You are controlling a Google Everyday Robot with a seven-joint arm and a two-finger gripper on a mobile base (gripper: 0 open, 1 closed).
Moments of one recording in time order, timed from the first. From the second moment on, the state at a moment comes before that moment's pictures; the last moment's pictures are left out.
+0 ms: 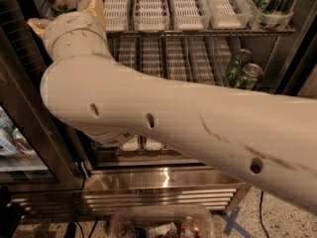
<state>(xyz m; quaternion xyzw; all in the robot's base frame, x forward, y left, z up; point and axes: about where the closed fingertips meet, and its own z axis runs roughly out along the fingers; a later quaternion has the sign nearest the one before) 0.570 0.167 1.069 -0.23 0.63 0.04 0.75</state>
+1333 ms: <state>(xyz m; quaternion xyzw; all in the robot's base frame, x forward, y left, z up) 0.585 0.187 1.078 -0.22 0.62 0.03 0.75</state>
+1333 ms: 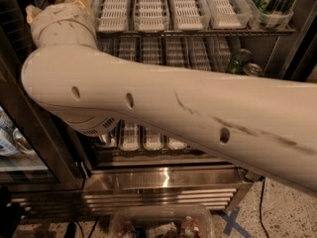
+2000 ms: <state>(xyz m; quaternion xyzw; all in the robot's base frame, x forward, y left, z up) 0.596 0.191 1.081 -0.19 0.63 0.04 0.75</state>
